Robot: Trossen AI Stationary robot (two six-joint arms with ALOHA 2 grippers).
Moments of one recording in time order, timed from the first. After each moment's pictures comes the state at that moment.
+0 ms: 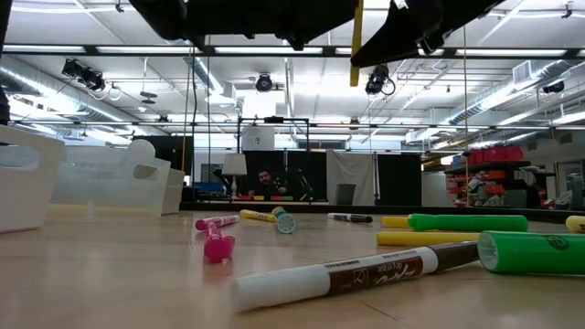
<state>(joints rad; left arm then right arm) 0.00 1.64 0.96 0.70 0.11 0.22 0.39 1.40 0.84 0.01 0.84 0.11</state>
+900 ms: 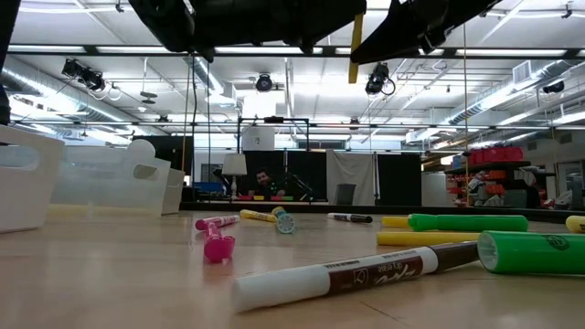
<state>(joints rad) 0.00 1.70 0.96 0.81 0.20 0.25 0.40 1.40 0.84 0.02 0.82 0.11</state>
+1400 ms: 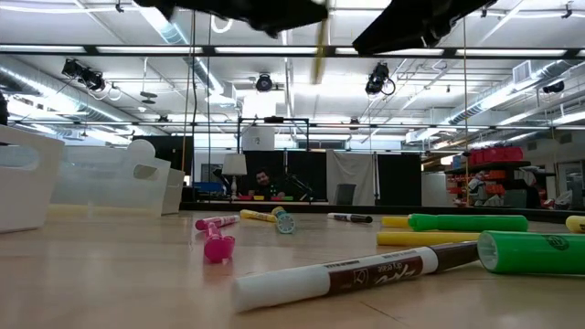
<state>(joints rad) -0.03 1.46 0.96 0.35 0.00 0.32 0.42 1.37 0.84 0.01 0.82 0.11</state>
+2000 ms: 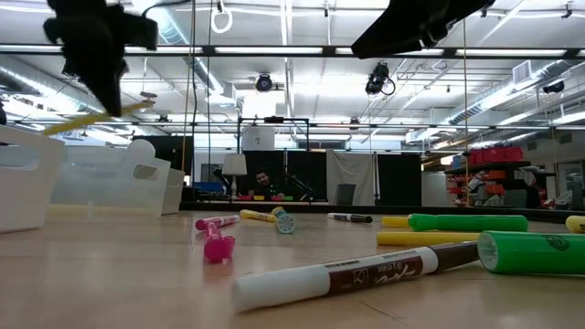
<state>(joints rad) -0.11 1.04 0.90 -1.15 -0.32 -0.45 0.40 1.37 0.84 0.01 0.82 0.10</state>
